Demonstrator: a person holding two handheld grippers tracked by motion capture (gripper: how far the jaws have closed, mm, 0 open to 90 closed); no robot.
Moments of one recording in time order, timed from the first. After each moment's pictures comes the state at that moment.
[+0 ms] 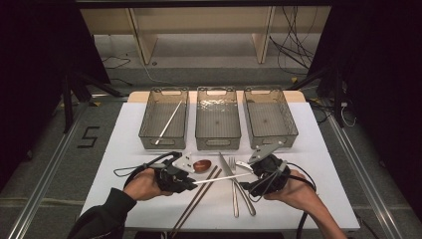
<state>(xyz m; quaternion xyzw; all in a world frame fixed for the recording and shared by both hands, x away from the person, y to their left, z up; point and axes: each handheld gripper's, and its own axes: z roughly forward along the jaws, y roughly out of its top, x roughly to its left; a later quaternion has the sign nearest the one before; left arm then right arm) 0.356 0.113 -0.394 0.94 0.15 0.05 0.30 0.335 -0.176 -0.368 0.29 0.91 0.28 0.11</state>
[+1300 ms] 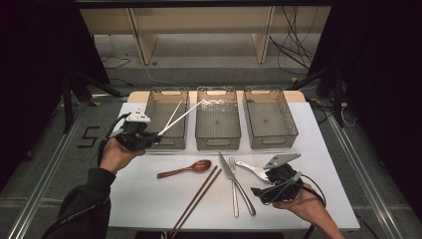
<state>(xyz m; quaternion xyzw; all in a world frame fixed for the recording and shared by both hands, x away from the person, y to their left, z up) 0.428 0.209 -0.363 0.84 0.38 0.17 0.36 0.324 -0.209 -0.403 0.37 0.88 0.28 0.11</state>
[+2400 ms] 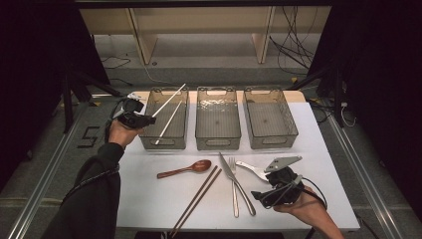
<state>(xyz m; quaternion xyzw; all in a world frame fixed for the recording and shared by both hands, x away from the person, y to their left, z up) 0.510 0.228 -0.387 0.79 0.48 0.17 0.33 0.318 -0.210 -0.405 0.36 0.88 0.29 0.10</state>
